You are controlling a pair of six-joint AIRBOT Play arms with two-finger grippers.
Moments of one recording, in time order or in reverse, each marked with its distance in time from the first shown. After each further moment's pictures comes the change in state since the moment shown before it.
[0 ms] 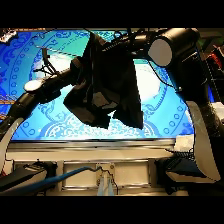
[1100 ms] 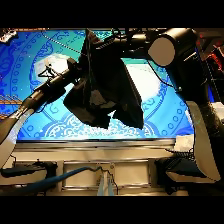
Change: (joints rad) left arm 0.079 -0.207 0.002 -0.485 -0.039 0.261; right arm 0.000 0.000 0.000 0.119 -0.051 -0.019
